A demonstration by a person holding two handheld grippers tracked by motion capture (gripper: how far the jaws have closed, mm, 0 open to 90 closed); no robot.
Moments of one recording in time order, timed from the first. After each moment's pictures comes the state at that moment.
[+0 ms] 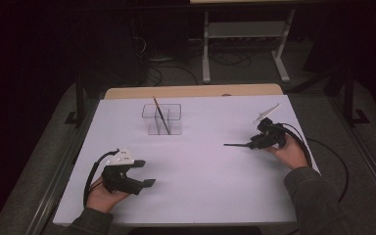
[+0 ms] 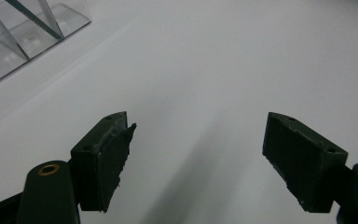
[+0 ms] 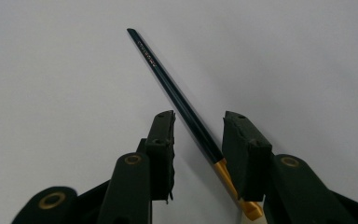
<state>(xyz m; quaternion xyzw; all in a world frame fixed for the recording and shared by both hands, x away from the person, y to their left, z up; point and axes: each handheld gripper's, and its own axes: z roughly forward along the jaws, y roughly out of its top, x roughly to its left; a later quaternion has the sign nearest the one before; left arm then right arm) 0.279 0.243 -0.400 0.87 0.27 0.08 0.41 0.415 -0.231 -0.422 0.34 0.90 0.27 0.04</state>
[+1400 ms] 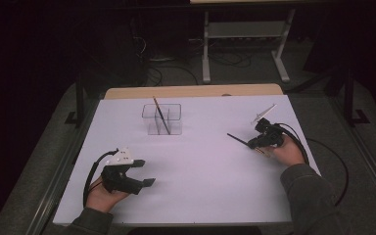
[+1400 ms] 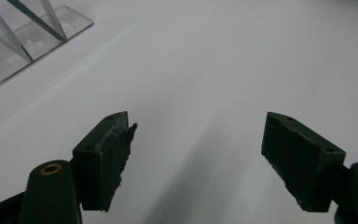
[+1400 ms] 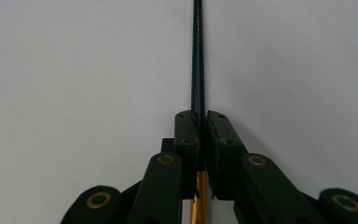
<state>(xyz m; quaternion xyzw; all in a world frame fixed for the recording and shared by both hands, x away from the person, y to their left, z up) 0.279 0.244 -0.399 0.87 0.27 0.08 0.41 0.424 -0.230 -0.432 0.34 0.91 0.25 0.02</state>
